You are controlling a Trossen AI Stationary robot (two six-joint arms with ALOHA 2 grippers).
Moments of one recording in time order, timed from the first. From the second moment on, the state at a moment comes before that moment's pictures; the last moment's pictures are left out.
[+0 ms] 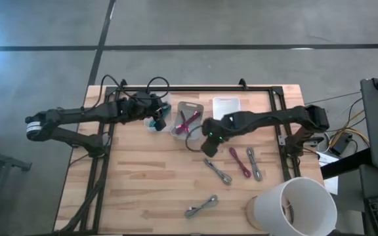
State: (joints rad) left arm 0.27 1.12 0.88 -0.28 -0.30 0.05; right arm 0.00 1.67 1.34 -0.84 0.10 0.66
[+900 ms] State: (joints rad) left arm 0.27 1.12 0.74 -0.19 -0.11 -0.02; right arm 0.13 1.56 0.90 -0.86 0.00 1.13
